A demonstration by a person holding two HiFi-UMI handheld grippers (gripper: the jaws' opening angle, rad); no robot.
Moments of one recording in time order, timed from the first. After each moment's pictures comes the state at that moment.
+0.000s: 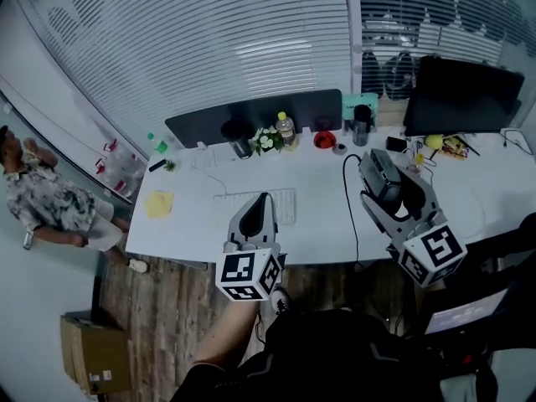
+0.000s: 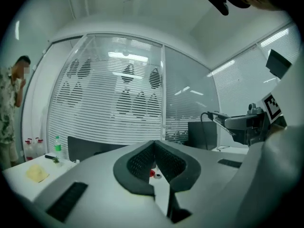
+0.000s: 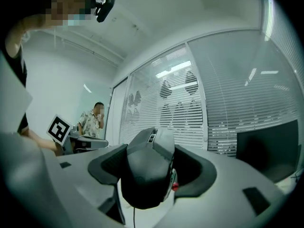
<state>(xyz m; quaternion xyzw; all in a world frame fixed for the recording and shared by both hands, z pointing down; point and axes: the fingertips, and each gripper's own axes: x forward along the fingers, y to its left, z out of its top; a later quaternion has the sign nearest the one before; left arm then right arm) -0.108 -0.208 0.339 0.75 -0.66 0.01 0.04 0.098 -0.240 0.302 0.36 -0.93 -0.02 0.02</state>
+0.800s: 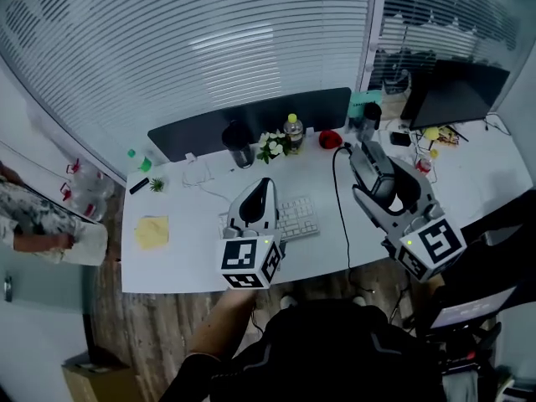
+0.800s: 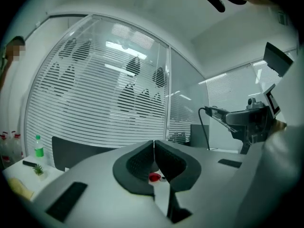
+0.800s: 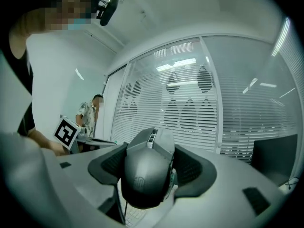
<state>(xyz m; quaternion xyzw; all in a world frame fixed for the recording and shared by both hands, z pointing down) -0.246 -0.293 0.346 0.82 -0.57 -0.01 0.07 -0.070 -0.272 0.286 0.42 -0.91 -0.04 0.06</state>
